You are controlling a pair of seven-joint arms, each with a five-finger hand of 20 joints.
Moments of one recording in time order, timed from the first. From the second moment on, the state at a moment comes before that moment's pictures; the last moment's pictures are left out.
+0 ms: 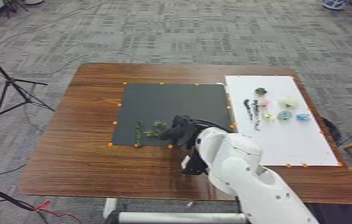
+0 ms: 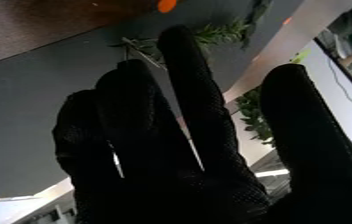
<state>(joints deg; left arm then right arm) 149.9 -54.7 -128.0 -130.7 5.6 17.3 21.7 -80.9 -71.3 53.8 -114.2 -112.5 -27.2 44.4</state>
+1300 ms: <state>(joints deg) 148.3 -54.4 -126.8 -130.3 5.6 17.3 20.2 -79.8 -75.3 49.8 -110.0 -118.5 -25.6 44.5</state>
